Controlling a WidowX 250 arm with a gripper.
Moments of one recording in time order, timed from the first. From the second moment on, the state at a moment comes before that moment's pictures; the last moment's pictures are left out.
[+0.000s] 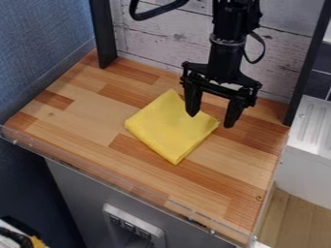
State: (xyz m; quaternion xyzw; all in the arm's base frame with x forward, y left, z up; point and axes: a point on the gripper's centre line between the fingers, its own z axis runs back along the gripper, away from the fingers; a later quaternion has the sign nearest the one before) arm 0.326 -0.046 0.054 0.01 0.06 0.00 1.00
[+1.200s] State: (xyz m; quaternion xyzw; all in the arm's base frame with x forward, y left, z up) arm 0.315 0.006 0.022 -0.01 -0.02 -0.12 0.99
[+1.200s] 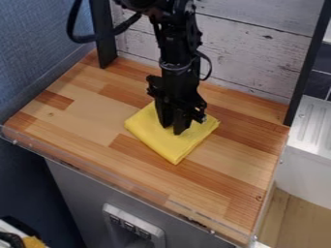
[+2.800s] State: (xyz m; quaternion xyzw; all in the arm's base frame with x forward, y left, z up) arm 0.334 -0.011 0.016 0.00 0.01 -0.09 1.00
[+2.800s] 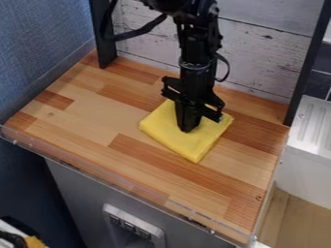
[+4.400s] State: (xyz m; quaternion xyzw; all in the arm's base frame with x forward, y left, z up) arm 0.332 -0.003 0.008 0.00 -0.01 -0.08 1.00
